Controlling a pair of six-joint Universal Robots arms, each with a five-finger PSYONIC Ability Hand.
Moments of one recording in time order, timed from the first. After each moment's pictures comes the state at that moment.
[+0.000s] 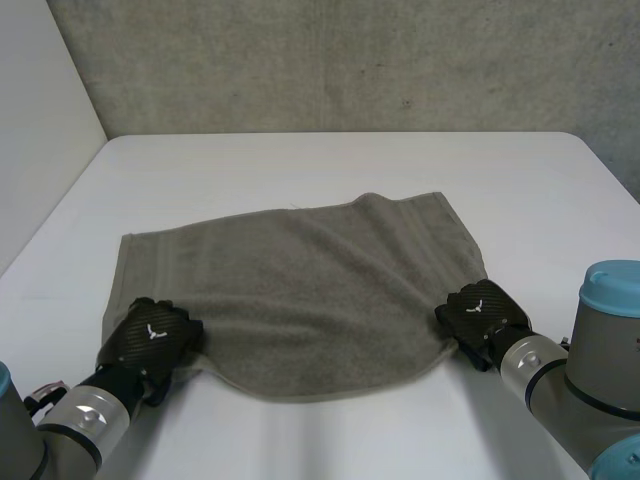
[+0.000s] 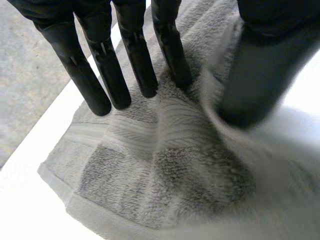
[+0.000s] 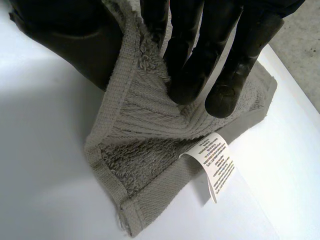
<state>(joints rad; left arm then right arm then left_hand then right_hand) 4.52 -1.70 -2.30 3.64 -1.32 3.83 1.90 -1.18 1.88 -0.21 1.40 2.42 1.00 1.00 1.01 1.01 0.99 1.34 1.31 1.34 1.34 1.17</state>
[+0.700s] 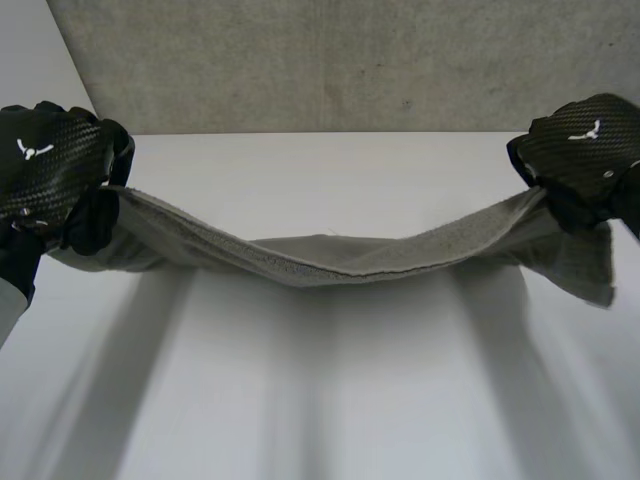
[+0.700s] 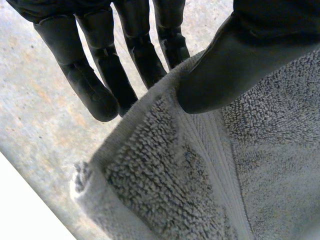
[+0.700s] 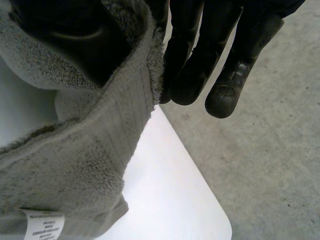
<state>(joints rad) 4.47 -1.21 -1.93 3.28 -1.40 3.45 1.83 -1.64 1.44 0.42 1.36 2.44 1.45 1.50 1.54 1.51 1.47 1.34 1.31 1.34 1.34 1.17</state>
